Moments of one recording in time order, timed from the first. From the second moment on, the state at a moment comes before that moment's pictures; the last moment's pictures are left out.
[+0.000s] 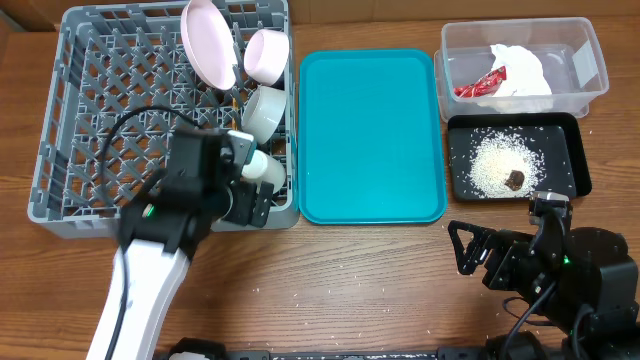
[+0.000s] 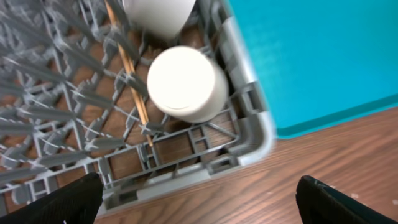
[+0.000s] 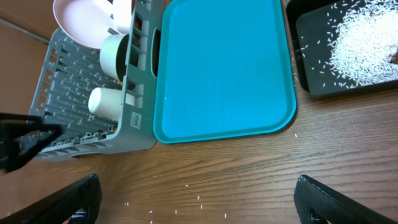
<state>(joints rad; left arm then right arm) -0.18 1.15 1.07 -0.93 0.08 0.06 0.20 0.59 0.97 -1.06 -0.25 0.51</state>
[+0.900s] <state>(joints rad) -0.18 0.78 0.79 -0.94 0.17 0.06 0.20 0.59 0.97 -1.07 -0.25 0.51</state>
